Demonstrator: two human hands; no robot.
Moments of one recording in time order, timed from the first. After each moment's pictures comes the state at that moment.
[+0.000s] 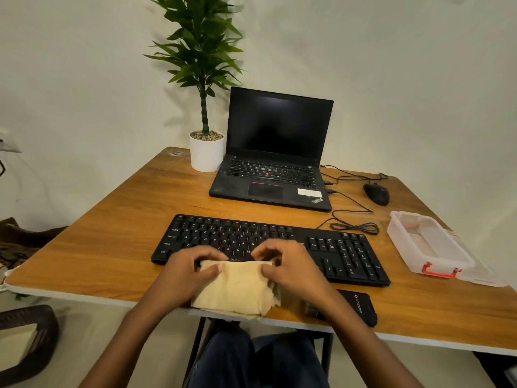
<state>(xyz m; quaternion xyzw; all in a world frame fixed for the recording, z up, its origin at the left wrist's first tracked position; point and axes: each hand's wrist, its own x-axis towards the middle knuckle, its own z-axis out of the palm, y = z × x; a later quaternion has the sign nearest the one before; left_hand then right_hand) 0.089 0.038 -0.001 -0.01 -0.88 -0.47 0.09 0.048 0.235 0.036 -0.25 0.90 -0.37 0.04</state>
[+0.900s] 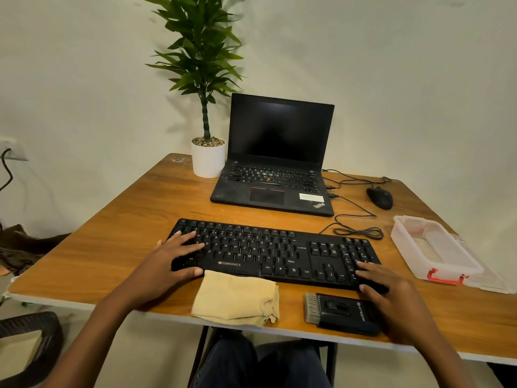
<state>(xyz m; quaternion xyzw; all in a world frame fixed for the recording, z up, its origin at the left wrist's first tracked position) 0.060 -0.027 -0.029 -0.05 -0.95 -0.31 0.07 0.034 0.388 -0.007 -0.10 0.96 -0.24 -0.08</state>
